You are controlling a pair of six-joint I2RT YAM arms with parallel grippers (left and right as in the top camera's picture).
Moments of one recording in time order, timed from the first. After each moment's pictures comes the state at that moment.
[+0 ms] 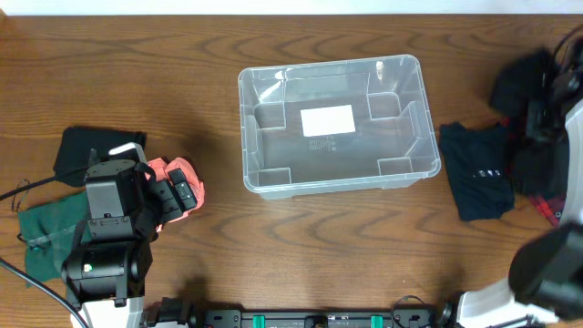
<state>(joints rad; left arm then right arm) 0.07 0.81 0.89 -0.94 -0.05 -0.29 -0.32 1.70 1.64 -1.11 0.32 -0.16</state>
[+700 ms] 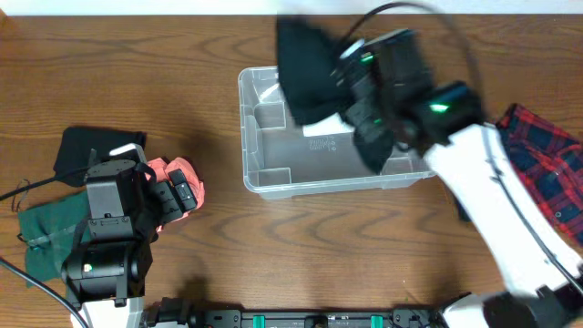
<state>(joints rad) 0.07 0.81 0.89 -0.95 -0.05 -0.29 0.51 1.64 1.63 -1.03 0.11 -0.22</state>
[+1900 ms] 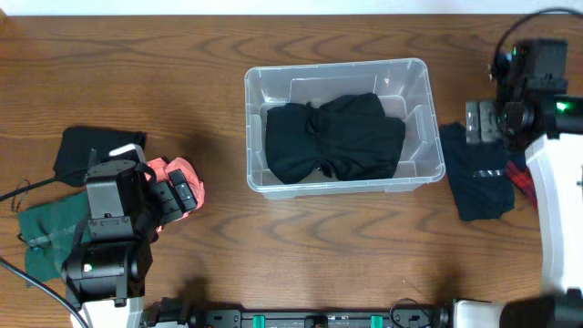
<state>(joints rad) 0.07 0.81 0.89 -0.95 -0.05 -0.30 -0.12 1.52 1.38 -1.03 0.24 -0.14</state>
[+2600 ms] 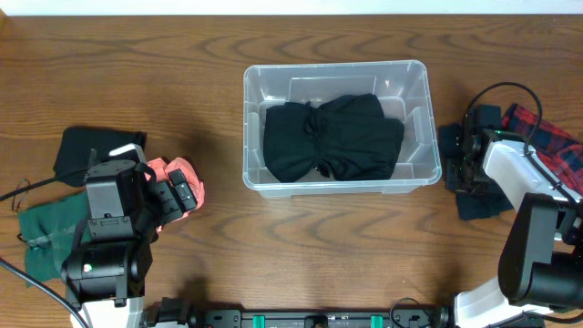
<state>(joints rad) 0.07 0.81 0.89 -0.95 -0.05 -0.30 -0.14 1.74 0.99 -0.73 0.24 0.02</state>
